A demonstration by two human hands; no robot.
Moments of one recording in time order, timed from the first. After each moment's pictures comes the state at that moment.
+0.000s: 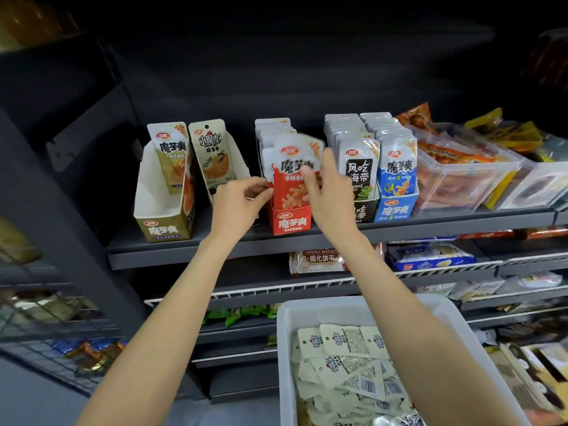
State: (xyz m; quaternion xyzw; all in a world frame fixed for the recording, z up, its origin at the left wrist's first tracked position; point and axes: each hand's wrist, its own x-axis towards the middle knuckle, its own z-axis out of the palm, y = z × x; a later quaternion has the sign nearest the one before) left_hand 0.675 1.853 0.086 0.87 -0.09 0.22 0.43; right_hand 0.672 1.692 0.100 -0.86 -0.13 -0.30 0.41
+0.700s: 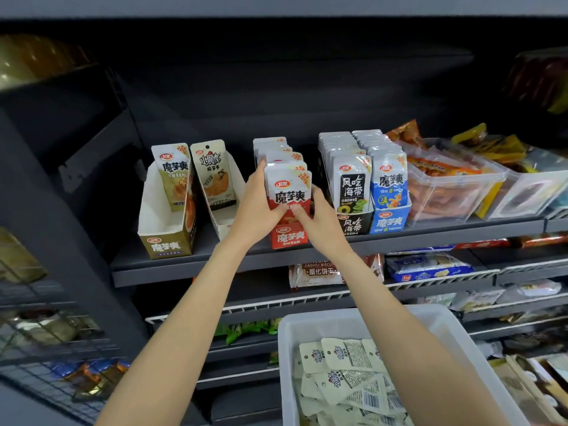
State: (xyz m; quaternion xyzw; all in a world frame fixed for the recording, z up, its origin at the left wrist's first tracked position) left_hand 0.684 1.827 0.103 0.85 -0.16 0.17 0.47; right_hand 0.674 1.690 0.078 -0.83 -0.11 -0.14 0.53
